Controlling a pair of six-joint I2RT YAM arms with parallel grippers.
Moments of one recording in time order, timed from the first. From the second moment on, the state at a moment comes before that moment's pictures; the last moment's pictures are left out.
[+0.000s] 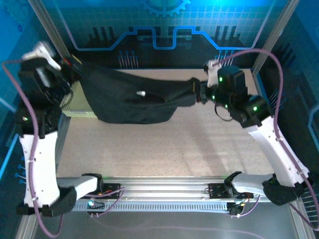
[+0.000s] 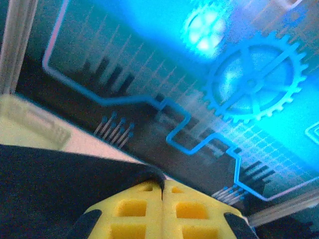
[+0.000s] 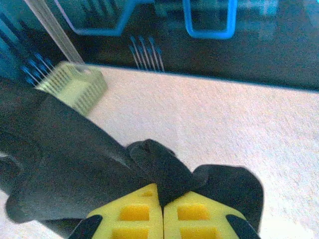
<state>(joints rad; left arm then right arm) 0.00 1.09 1.69 -0.83 -0.01 -0.68 0.54 1.18 1.51 -0.85 0.08 0.27</state>
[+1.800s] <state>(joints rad) 0.07 0.86 0.50 -0.72 0.00 -0.92 0.69 1.37 0.80 -0.78 0.25 0.63</state>
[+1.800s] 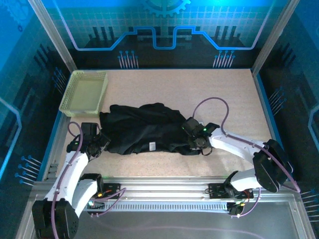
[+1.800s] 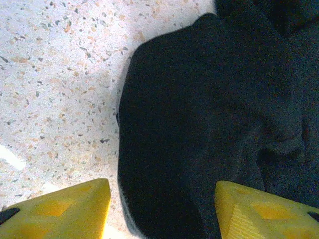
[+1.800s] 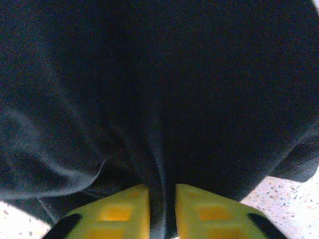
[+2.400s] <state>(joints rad) 0.09 0.92 0.52 -0.63 0.08 -0.87 0.52 1.06 0.76 -0.85 0.24 0.58</state>
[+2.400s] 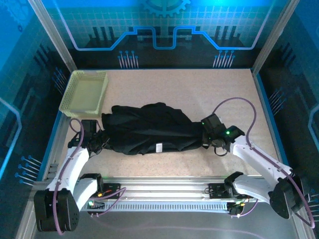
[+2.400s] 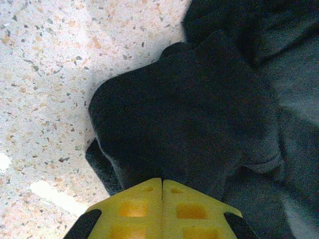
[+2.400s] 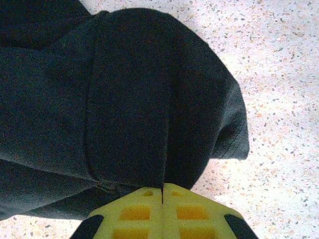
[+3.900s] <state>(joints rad) -0.09 1.84 2.69 -0.77 0.24 -0.81 1.22 1.19 1.20 -0.66 0.18 0.46</state>
